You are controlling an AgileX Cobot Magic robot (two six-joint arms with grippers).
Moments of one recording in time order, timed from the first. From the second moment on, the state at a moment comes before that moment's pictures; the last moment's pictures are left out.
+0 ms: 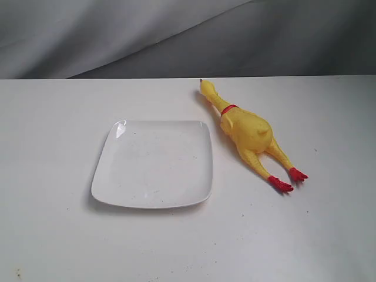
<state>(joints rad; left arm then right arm) 0.13 0.00 0.00 0.02 0.28 -0.04 -0.03 0.00 0.00 -0.04 0.34 0.07</state>
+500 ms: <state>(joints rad) 0.13 0.00 0.00 0.02 0.28 -0.04 -0.03 0.00 0.00 -0.07 0.18 0.06</state>
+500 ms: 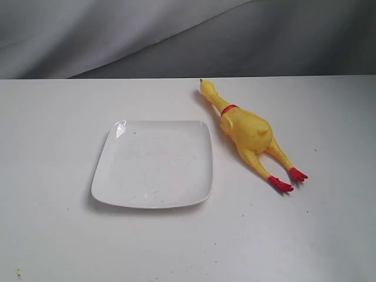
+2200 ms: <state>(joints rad) 0.13 0.00 0.00 0.02 0.28 -0.04 -0.03 1.43 -1.21 0.32 0.78 -0.70</state>
